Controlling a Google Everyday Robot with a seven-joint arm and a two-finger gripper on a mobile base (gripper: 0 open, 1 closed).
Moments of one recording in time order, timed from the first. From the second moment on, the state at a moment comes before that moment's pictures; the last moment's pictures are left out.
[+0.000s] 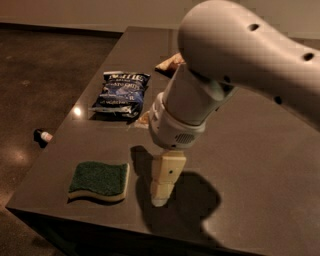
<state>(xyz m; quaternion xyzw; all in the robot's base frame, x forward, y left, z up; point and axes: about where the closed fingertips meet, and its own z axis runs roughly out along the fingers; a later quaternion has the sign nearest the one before) 0.398 0.012 0.867 -0.76 0.61 0.14 0.17</state>
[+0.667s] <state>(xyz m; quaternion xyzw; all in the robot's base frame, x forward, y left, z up) 0.386 0.060 0.834 -0.74 0.64 0.18 0.14</state>
